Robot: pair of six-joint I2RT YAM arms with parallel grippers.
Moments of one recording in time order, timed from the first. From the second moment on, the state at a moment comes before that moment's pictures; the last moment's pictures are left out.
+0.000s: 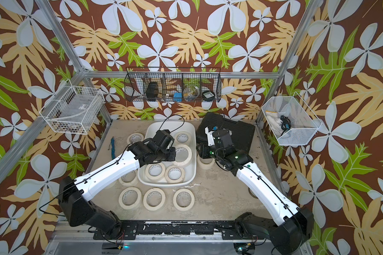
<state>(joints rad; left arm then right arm) -0.75 1.54 1.41 -0.77 -0.11 -0.61 0.51 1.26 1.18 -0.55 -0.13 0.40</state>
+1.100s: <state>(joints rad) -0.76 1.60 1.42 -0.82 -0.14 -0.59 0.65 1.55 1.31 -0.55 -0.02 0.29</state>
